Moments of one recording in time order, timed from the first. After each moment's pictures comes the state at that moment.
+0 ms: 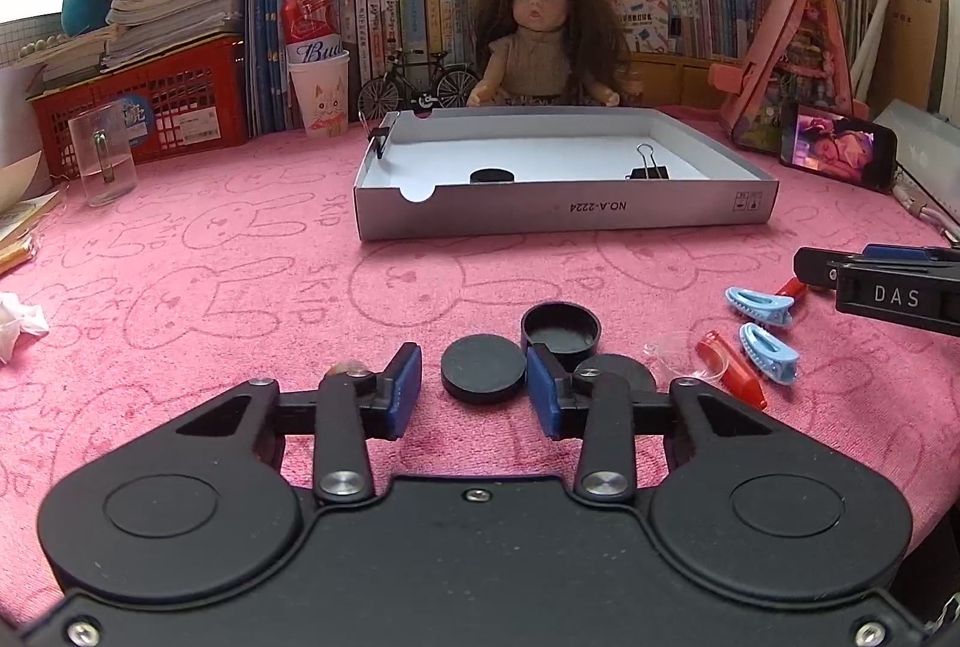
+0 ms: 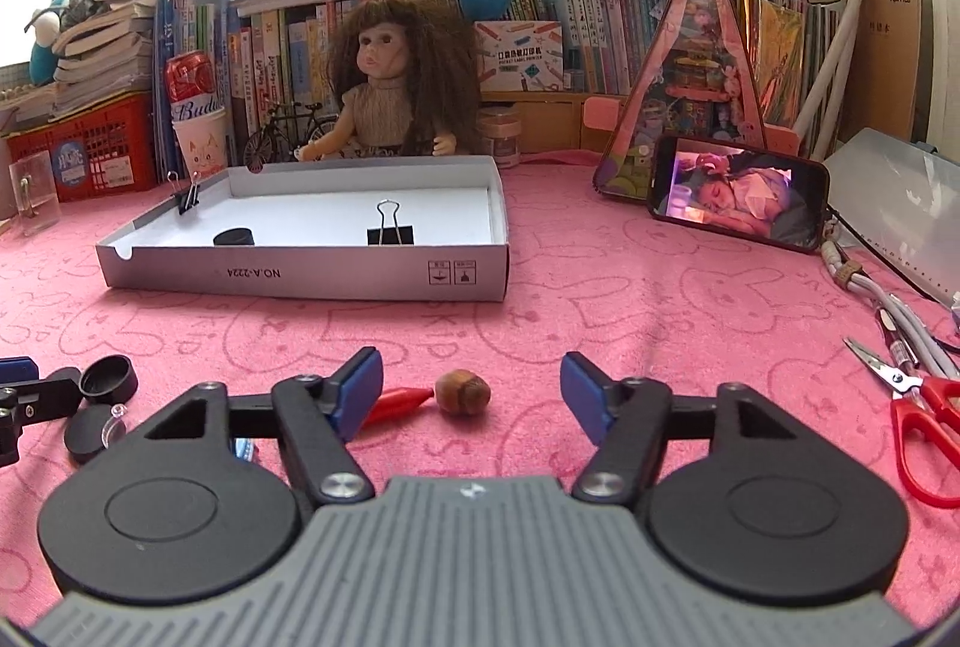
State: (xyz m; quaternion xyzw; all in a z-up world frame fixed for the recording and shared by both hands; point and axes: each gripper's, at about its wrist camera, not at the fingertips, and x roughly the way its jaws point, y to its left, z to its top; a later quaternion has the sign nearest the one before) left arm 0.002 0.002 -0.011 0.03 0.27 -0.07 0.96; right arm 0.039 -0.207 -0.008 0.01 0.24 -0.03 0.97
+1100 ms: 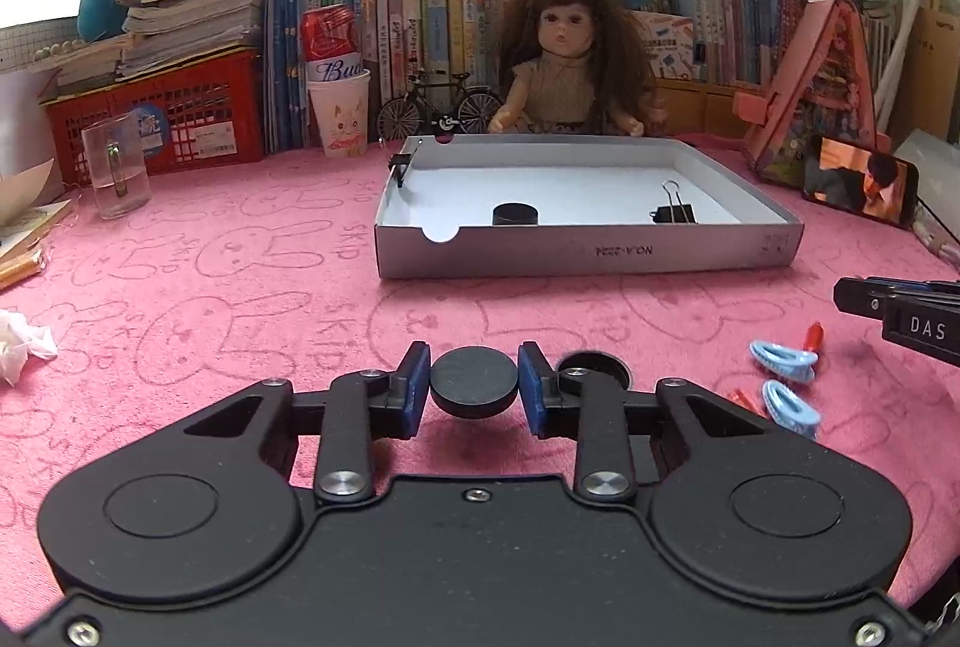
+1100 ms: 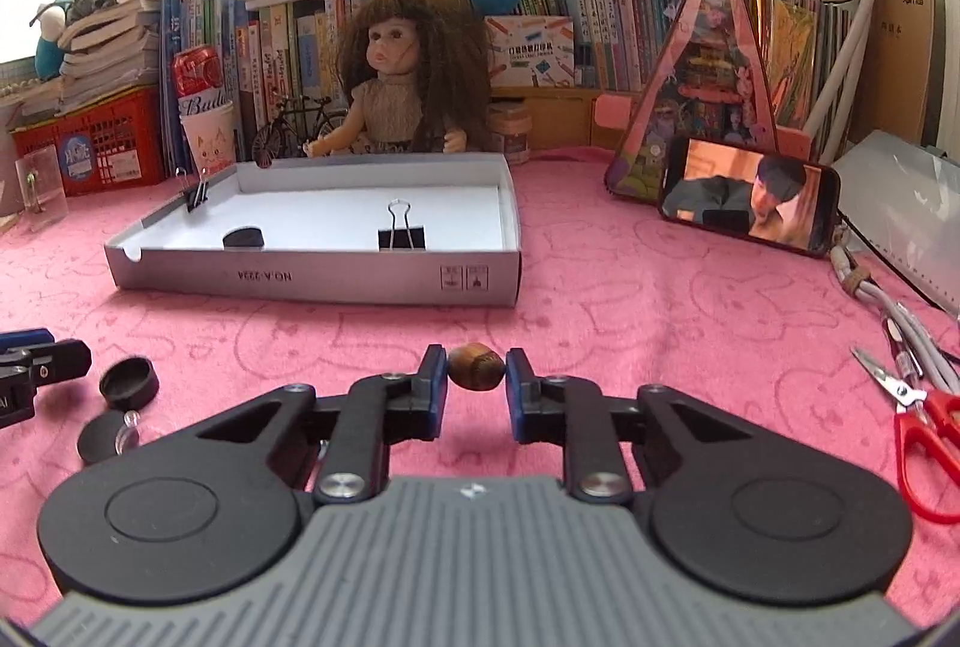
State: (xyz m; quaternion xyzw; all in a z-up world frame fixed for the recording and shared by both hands) left arm 0.018 0.008 0.003 0.02 0.26 -0.05 0.96; right arm 0.045 -0.207 0.007 0.01 0.24 -0.02 0.97
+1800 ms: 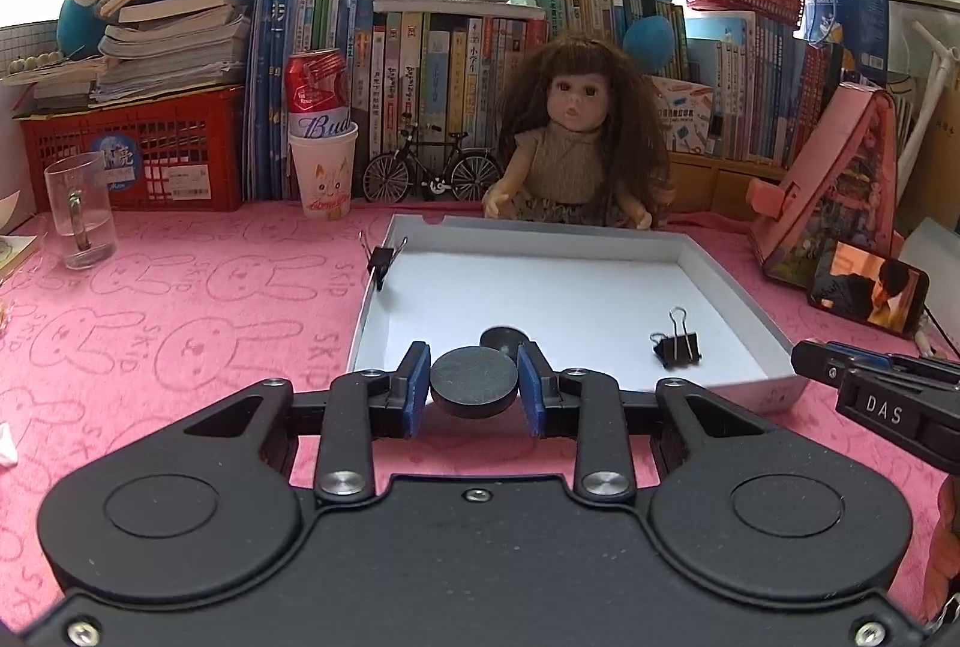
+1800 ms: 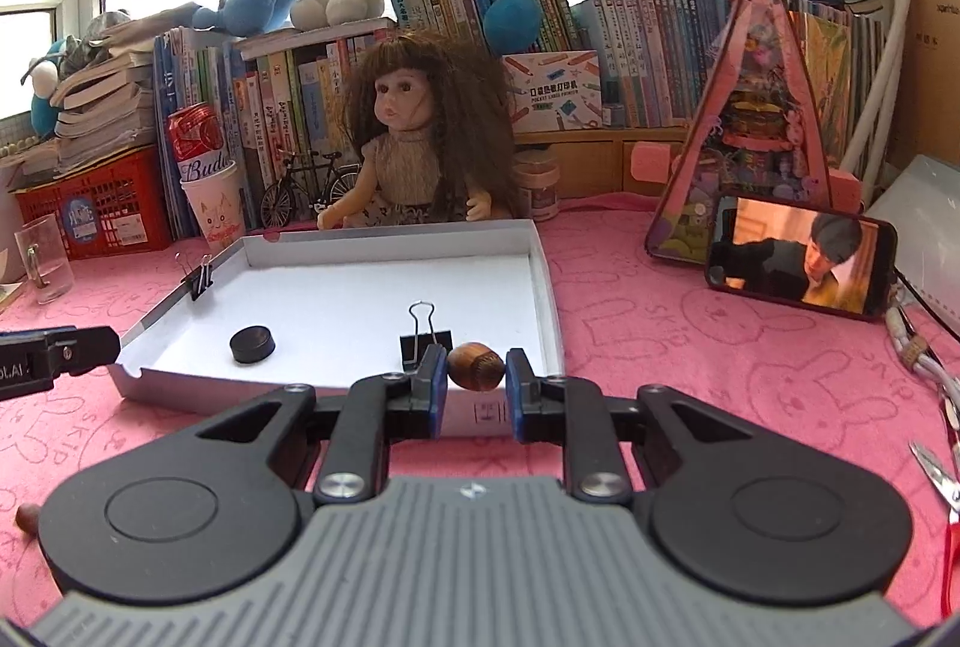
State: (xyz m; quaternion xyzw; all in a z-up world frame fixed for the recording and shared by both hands) left arm 0.098 0.002 0.054 -0.02 0.25 -0.06 0.97; right arm 0.111 -0.204 0.033 0.03 0.23 0.00 0.97
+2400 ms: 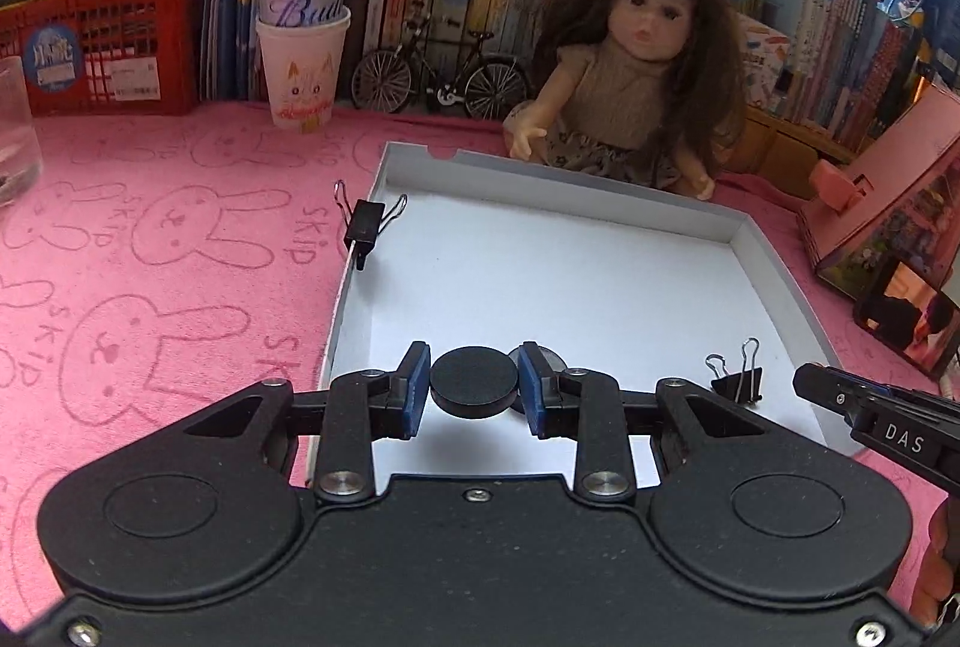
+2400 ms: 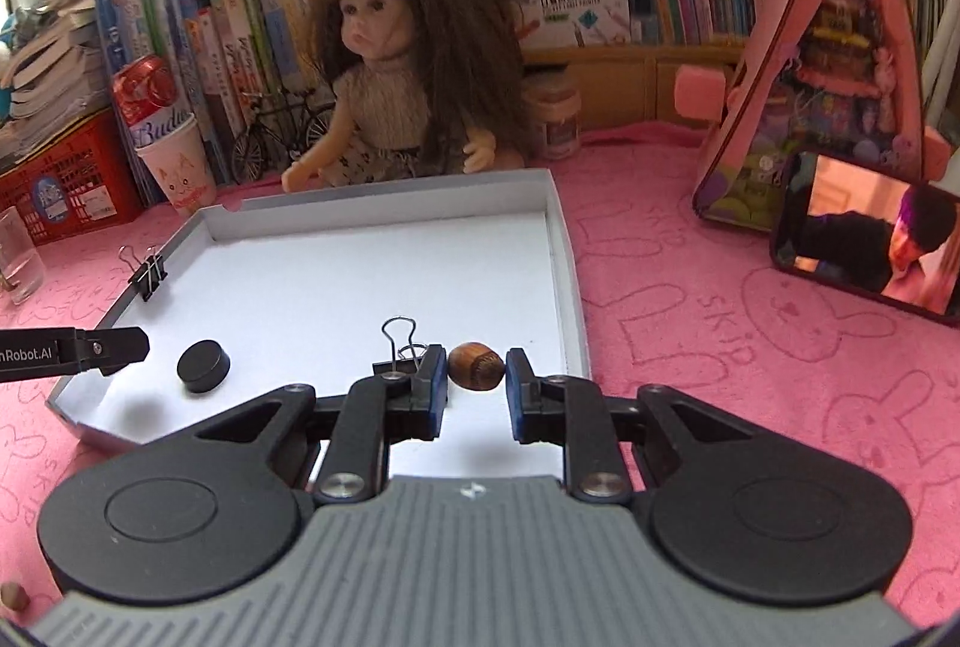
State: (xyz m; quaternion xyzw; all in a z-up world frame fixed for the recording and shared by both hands) left arm 0.226 0.014 0.032 -0.07 0.37 -0.07 0.92; right arm 0.204 -0.219 0.024 0.07 0.34 0.02 0.94
